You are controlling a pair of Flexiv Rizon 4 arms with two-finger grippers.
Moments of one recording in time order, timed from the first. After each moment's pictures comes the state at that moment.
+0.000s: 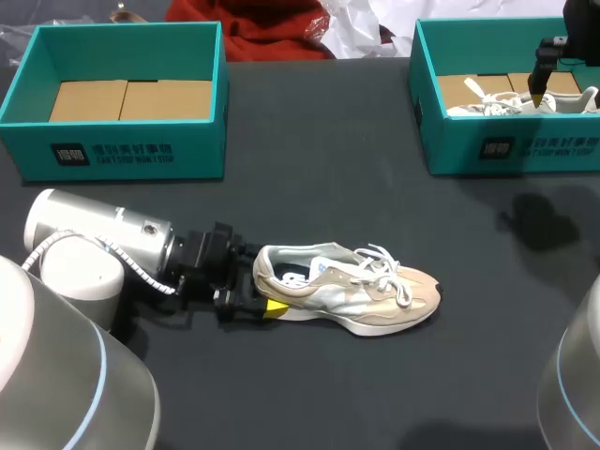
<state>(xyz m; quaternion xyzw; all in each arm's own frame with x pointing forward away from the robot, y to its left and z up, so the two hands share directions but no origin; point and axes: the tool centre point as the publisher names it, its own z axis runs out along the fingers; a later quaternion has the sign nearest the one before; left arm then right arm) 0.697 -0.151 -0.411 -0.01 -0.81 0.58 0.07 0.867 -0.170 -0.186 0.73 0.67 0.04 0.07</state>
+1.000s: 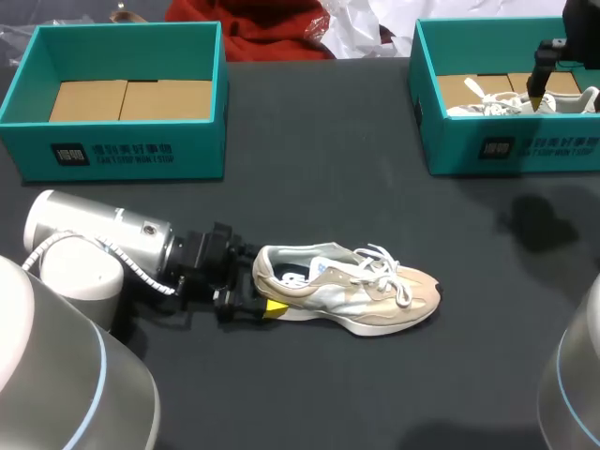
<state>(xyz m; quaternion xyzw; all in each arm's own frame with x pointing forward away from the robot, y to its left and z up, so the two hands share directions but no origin) 0.697 -0.151 -0.411 -0.01 -0.81 0.58 0.07 0.855 -0.165 -0.191 0.75 0.66 0.02 0.06</state>
